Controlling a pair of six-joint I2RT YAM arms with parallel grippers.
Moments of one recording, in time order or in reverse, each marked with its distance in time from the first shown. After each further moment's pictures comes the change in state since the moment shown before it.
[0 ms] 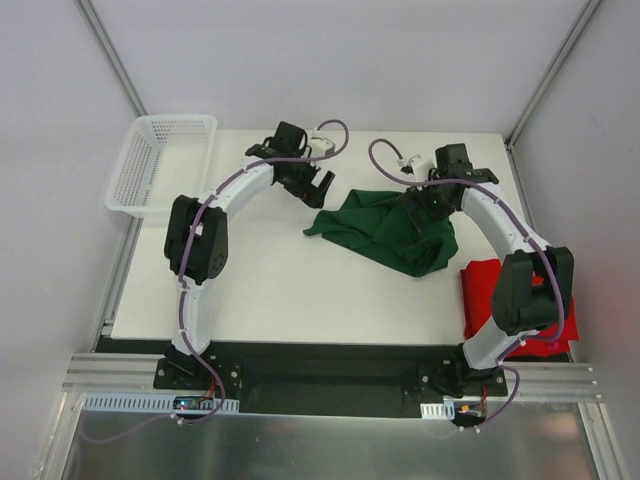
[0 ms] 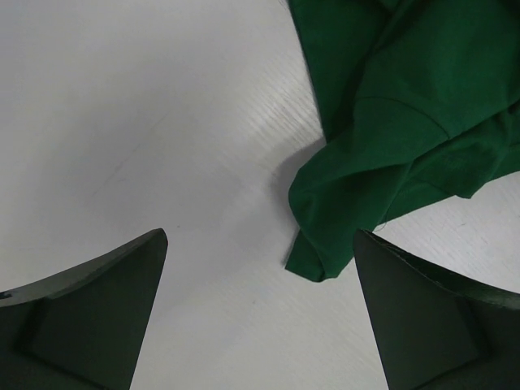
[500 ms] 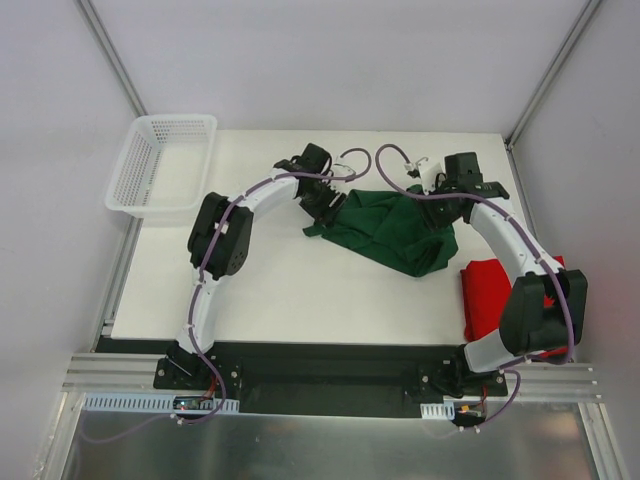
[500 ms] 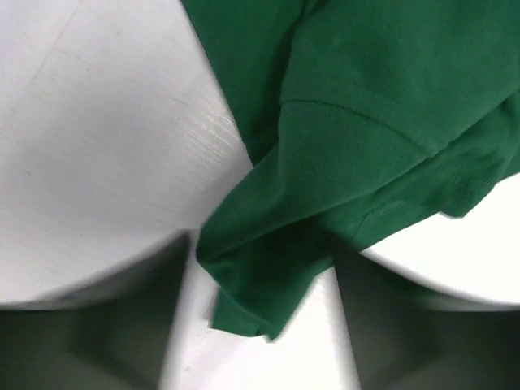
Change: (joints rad) left arm -0.106 0.172 0.018 -0.021 0.010 0.005; right arm -0.016 -0.148 -0.136 0.089 -0.006 -0.009
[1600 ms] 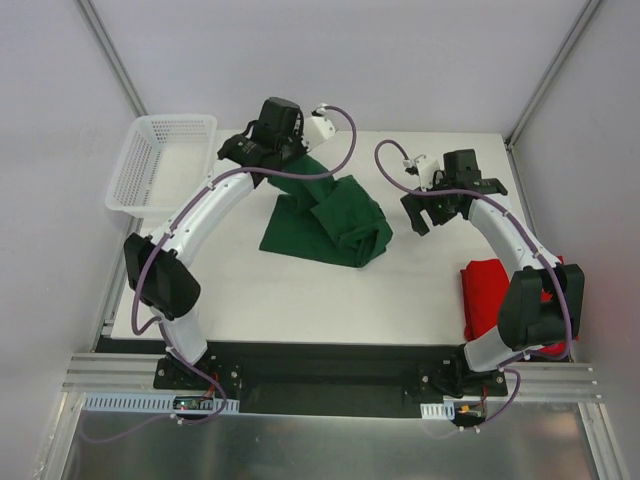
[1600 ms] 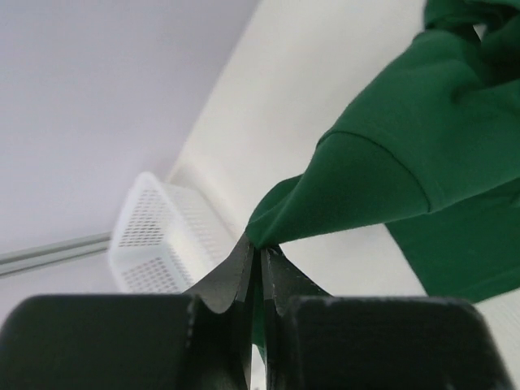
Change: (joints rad) left arm -0.009 -0.482 -0.009 -0.036 -0.531 0.442; right arm -0.001 0.031 0.024 0.000 -0.058 0.017
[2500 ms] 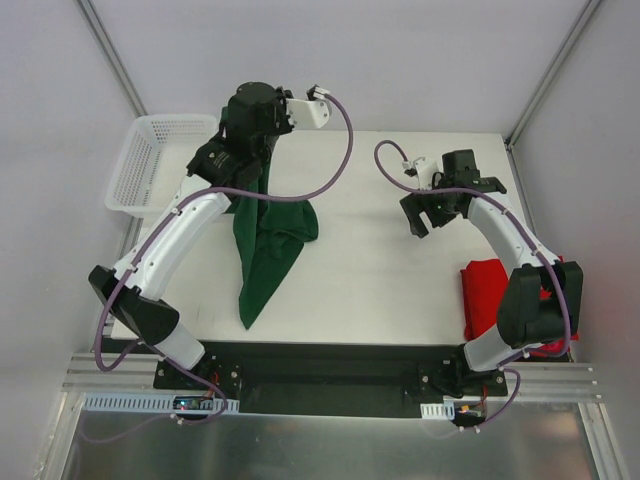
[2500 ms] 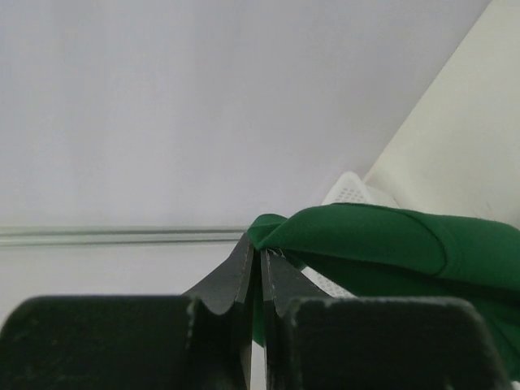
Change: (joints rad) left arm -0.071 -0.211 0.033 0.222 -0.290 0.468; right arm 0.000 0.015 0.011 -0.040 -0.019 0.008
